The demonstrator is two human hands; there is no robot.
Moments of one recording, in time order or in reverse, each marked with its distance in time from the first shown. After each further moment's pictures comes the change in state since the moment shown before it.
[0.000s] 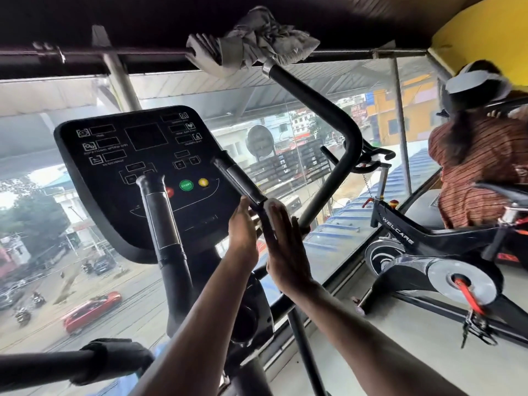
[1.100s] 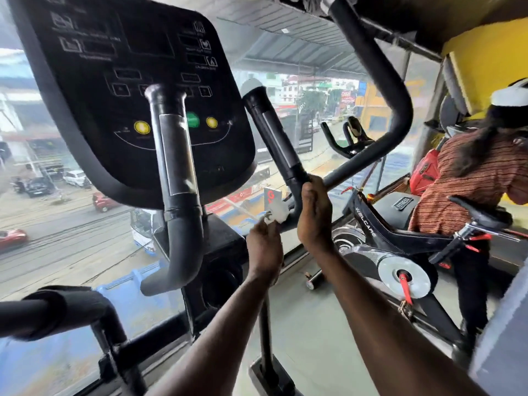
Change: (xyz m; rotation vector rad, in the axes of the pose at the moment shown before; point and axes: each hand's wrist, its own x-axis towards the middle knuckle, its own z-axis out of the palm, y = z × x) left_hand 0.014 -0.123 -0.034 0.102 0.032 0.072; right_hand 0.031 0.014 0.007 0.511 0.081 0.527
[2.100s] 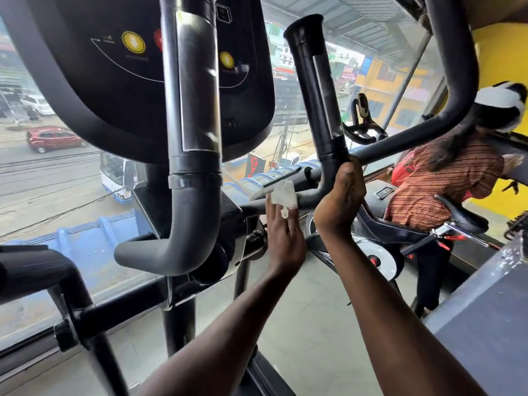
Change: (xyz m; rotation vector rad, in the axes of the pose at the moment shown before) left_hand 0.015 -0.065 0.033 0.087 0.020 0.212; right_hand 0.007 0.023 0.013 0.045 0.090 -0.205
